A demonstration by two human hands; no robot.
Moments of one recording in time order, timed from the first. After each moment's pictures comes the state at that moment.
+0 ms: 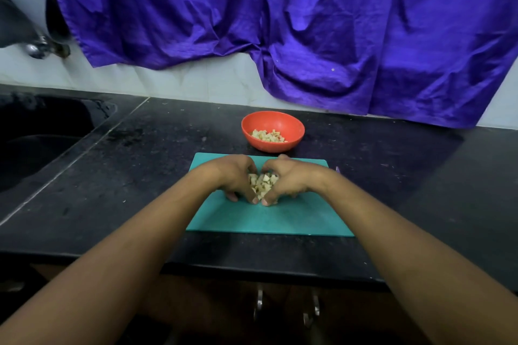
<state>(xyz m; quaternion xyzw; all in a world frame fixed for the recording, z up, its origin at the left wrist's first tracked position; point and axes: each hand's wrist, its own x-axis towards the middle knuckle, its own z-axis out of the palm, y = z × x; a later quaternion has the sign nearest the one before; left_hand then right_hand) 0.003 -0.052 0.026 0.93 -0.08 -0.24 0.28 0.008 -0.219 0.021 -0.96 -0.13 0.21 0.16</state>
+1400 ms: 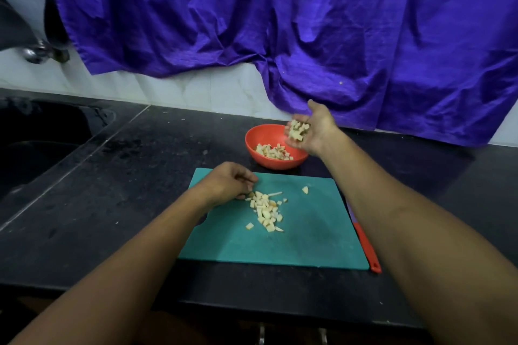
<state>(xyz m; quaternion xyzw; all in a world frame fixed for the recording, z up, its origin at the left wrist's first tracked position) 0.044 -0.028 -0.019 0.83 -0.03 -0.14 0.54 0.106 -0.227 0.078 -0.57 0.19 0.08 0.80</state>
